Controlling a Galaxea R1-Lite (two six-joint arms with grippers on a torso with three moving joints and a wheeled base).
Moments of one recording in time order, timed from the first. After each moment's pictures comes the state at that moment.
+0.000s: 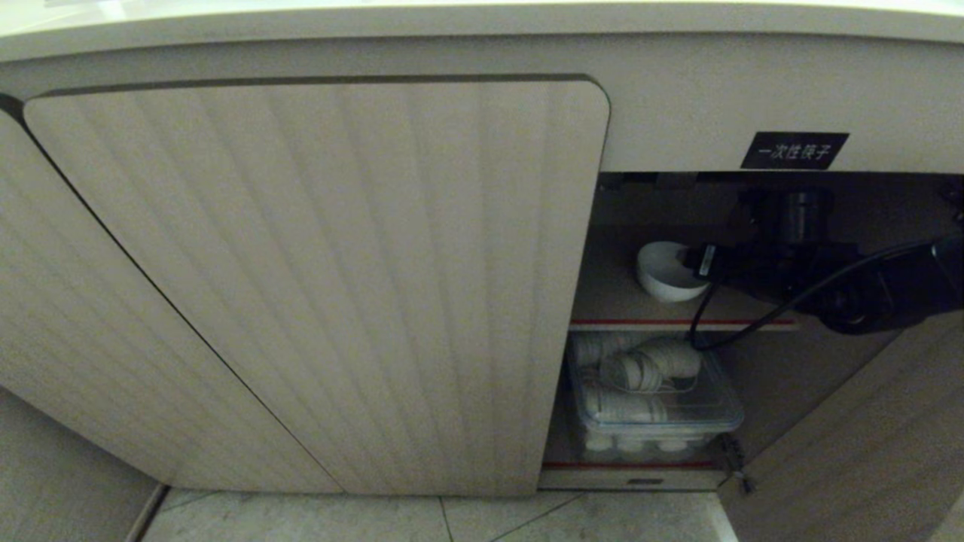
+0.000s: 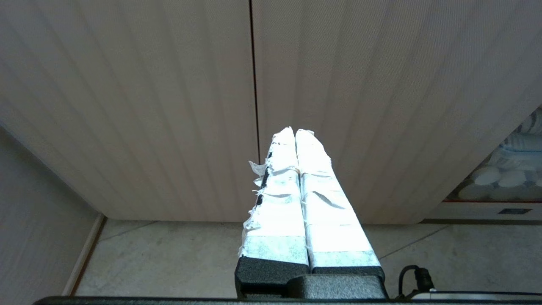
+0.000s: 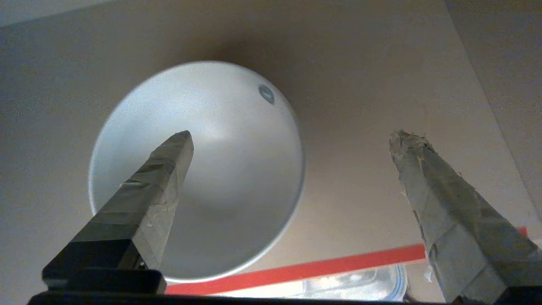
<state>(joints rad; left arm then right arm) 0.00 0.00 0.00 0.00 -0.01 -0.02 0.13 1.99 -1.20 -0.45 -0.23 0.25</state>
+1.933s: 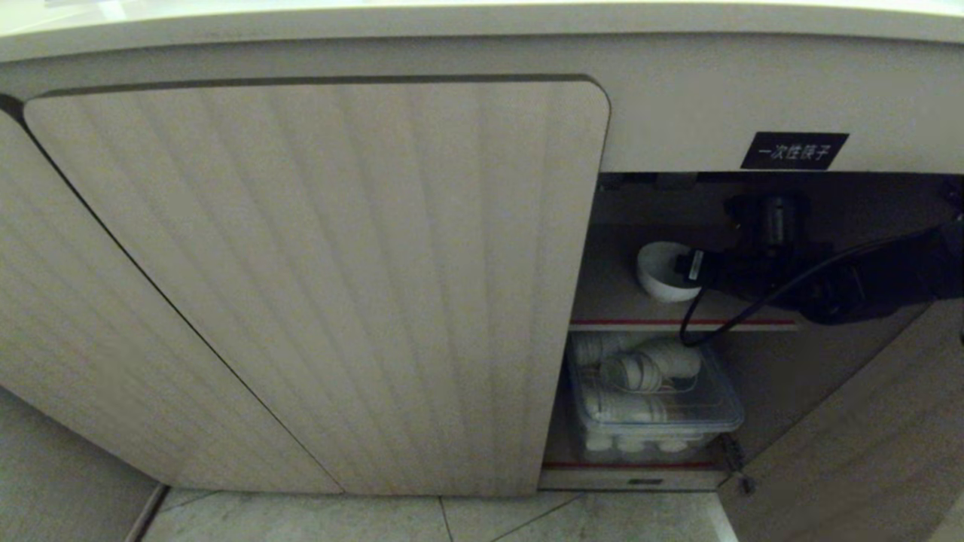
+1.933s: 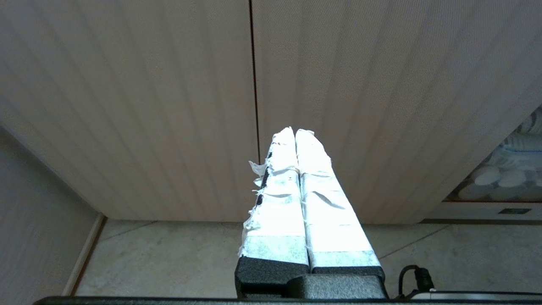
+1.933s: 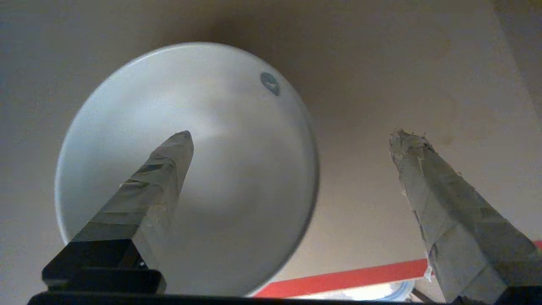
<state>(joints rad) 0.00 0.00 0.00 0.00 -0.01 -0.02 0.13 2.07 -1.30 -0.37 -0.22 0.26</state>
